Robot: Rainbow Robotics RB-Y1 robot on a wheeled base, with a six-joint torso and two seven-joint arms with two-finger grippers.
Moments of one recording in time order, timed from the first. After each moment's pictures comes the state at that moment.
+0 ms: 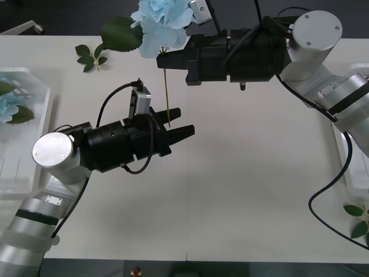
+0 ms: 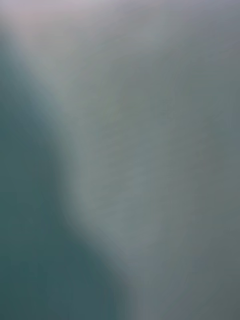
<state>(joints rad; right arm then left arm) -0.86 -0.56 0.49 -1.38 -2.04 0.92 2.42 -0.20 0.27 -0.15 -1.63 1.74 0.91 -2.74</state>
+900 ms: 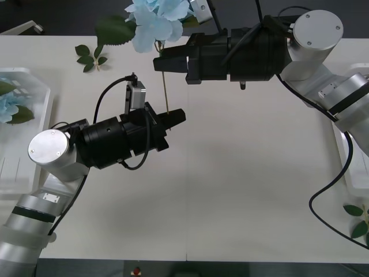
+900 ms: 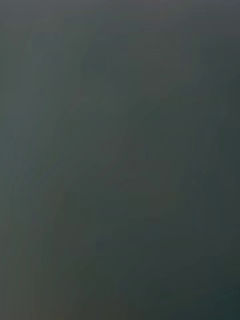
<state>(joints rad) -0.86 -0.57 0.49 -1.38 -2.04 0.91 2.42 -0.21 0.30 -0.15 -1.63 1.80 0.89 -2.74</state>
